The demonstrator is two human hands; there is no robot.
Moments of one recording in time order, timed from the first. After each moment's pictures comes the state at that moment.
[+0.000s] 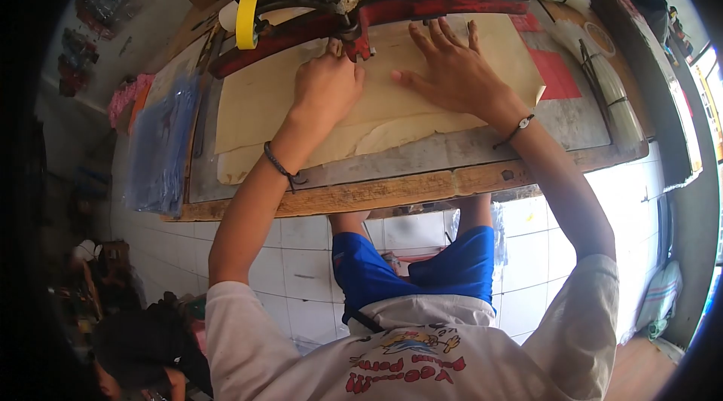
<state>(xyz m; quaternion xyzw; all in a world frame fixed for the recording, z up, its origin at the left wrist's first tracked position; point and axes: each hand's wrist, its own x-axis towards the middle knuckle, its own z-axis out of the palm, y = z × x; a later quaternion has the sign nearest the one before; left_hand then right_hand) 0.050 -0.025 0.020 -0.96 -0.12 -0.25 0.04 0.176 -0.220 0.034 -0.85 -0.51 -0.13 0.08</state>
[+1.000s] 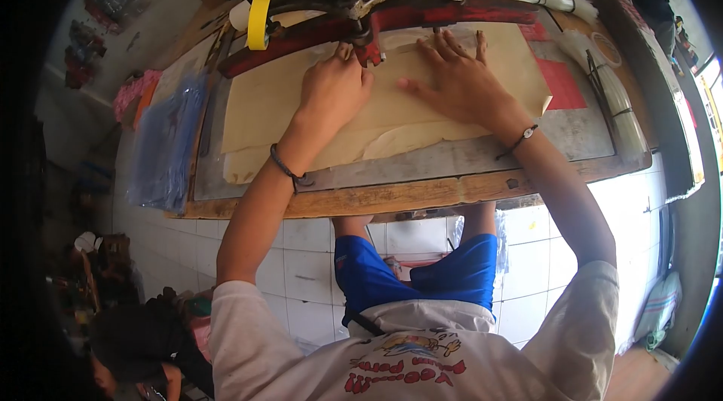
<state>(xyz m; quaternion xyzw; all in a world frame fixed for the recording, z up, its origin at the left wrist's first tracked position) 0.046 -0.023 0.026 -0.96 -0.11 -0.26 0.03 0.174 -0.218 0.030 -0.84 -0.52 -0.12 0.09</state>
